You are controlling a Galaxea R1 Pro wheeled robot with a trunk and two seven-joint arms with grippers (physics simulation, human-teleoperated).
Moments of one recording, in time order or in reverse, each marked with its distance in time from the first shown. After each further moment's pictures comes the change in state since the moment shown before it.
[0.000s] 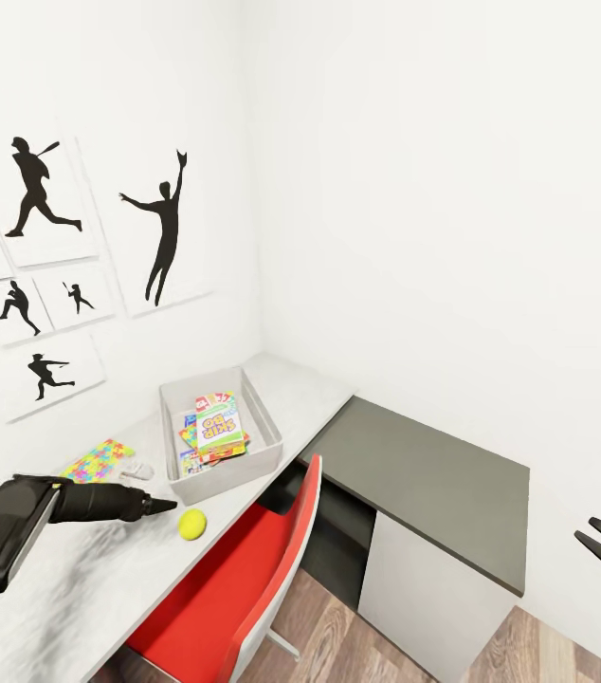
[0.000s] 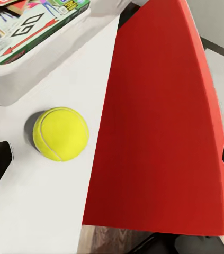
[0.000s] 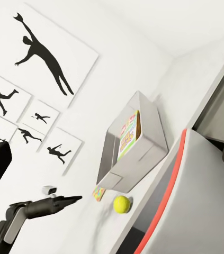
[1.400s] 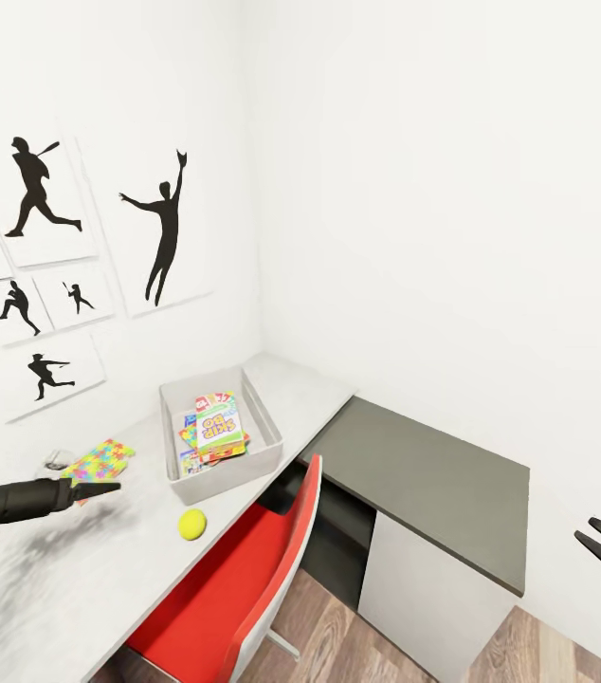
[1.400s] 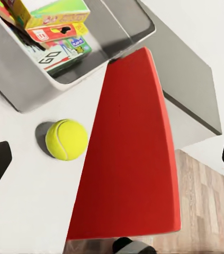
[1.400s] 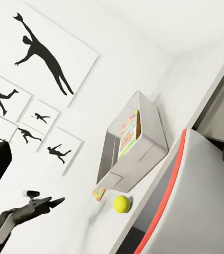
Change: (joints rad) left arm -0.021 0.200 0.100 0.192 0.239 -0.033 -0.217; right arm 0.000 0.000 0.001 0.000 0.000 0.000 0.000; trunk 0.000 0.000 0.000
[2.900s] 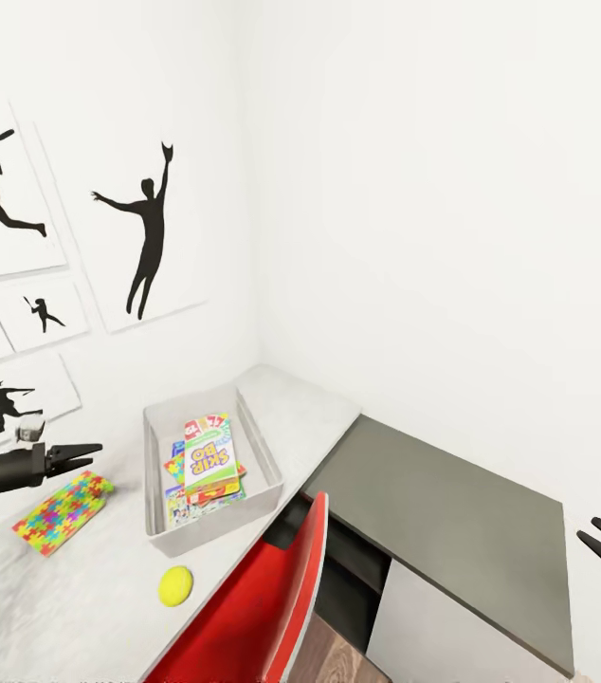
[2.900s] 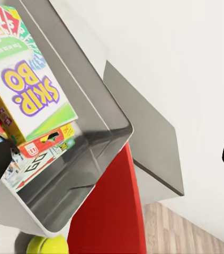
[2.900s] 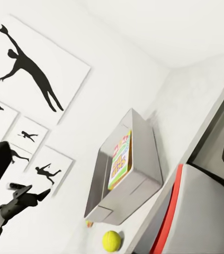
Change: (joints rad) left arm -0.053 0.051 0.046 -0.015 0.166 0.161 -0.028; right arm 0.000 0.000 -0.008 0.000 0.000 0.000 0.002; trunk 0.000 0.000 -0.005
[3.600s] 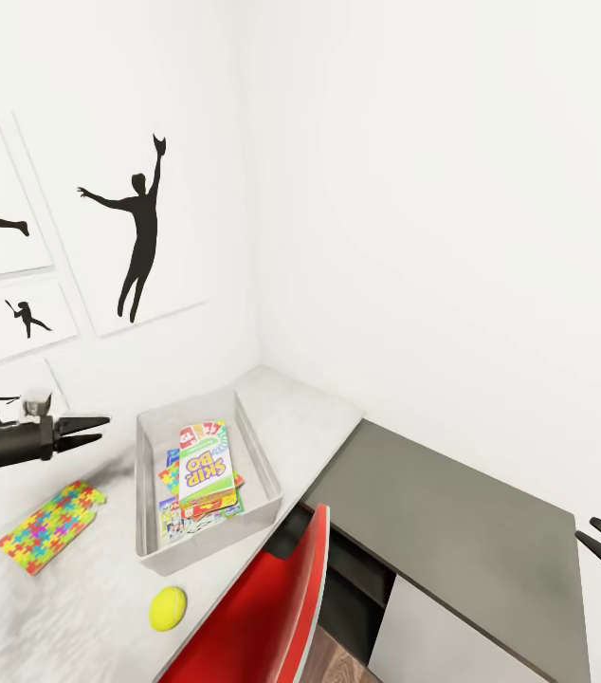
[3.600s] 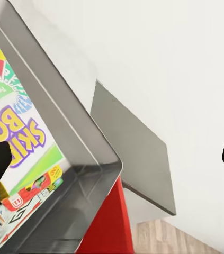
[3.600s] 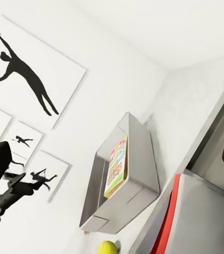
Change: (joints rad) left arm -0.097 -0.024 -0.004 -0.007 0.002 0.072 0.016; right arm 0.000 0.000 0.004 0.000 0.000 0.000 0.000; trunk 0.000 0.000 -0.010
